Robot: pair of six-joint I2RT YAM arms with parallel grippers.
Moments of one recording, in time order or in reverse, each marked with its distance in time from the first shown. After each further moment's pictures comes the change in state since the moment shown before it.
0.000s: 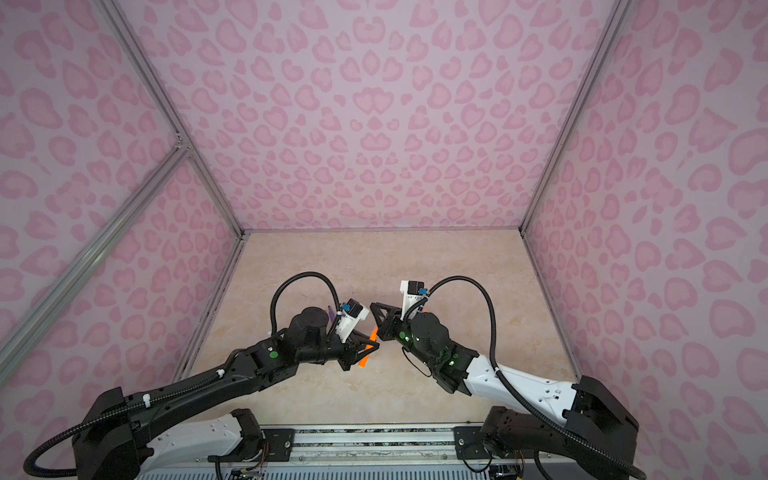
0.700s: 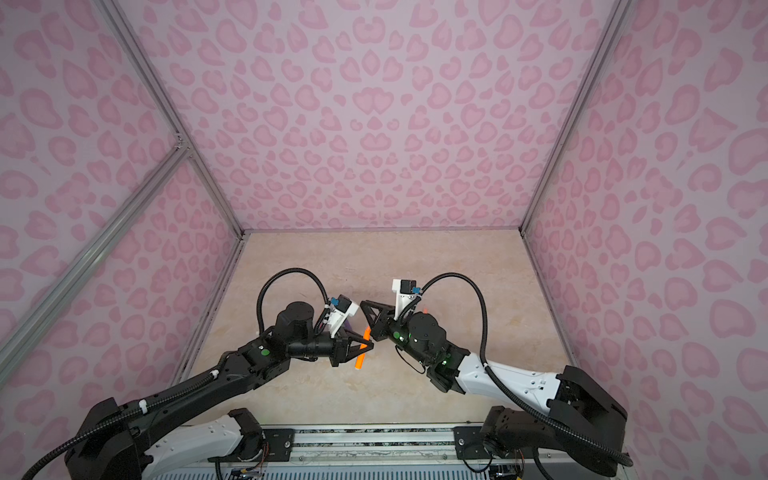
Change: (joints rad) left arm 0.144 -0.043 -0.054 0.087 0.293 -0.133; right arm 0.016 0.079 -0.012 0.225 -0.077 -0.037
